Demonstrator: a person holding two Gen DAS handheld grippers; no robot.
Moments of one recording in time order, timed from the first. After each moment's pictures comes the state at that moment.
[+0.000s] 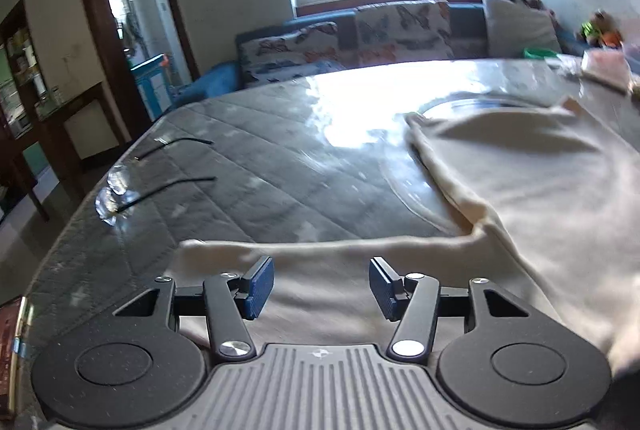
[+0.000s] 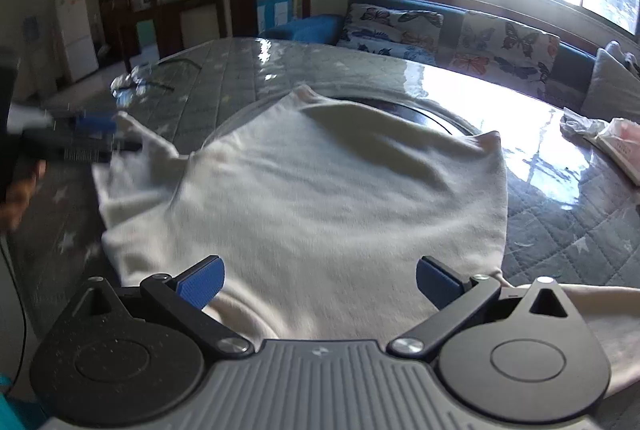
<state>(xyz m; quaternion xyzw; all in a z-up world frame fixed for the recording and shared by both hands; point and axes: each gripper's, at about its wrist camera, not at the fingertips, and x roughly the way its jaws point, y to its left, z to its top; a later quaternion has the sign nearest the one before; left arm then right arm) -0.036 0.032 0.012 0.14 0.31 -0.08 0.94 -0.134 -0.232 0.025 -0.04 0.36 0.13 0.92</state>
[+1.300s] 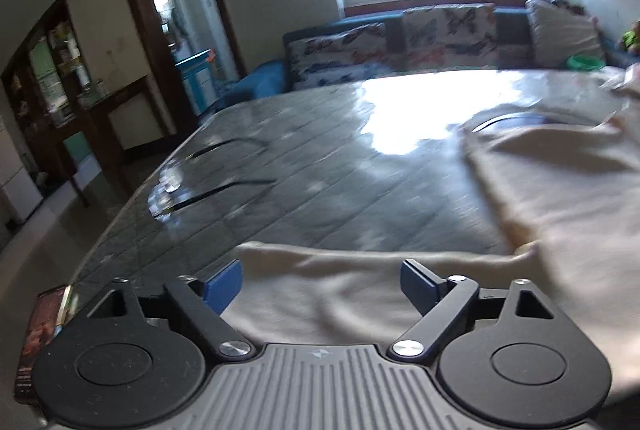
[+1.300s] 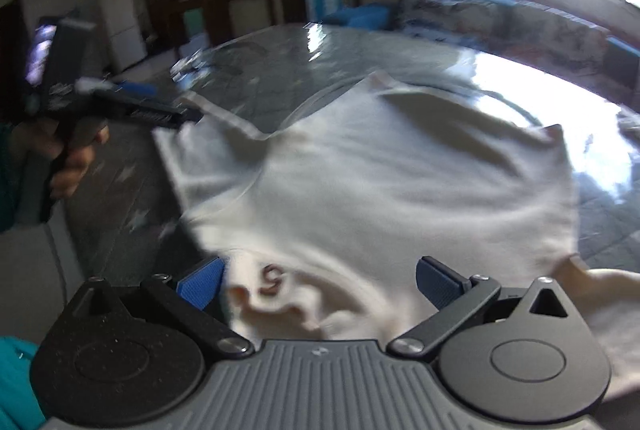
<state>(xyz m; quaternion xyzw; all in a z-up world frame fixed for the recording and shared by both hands) -0.047 0.039 0.037 0.12 0.30 -0.04 0.94 -0.153 -0.211 0.029 -0.03 0.37 0.19 0.91</state>
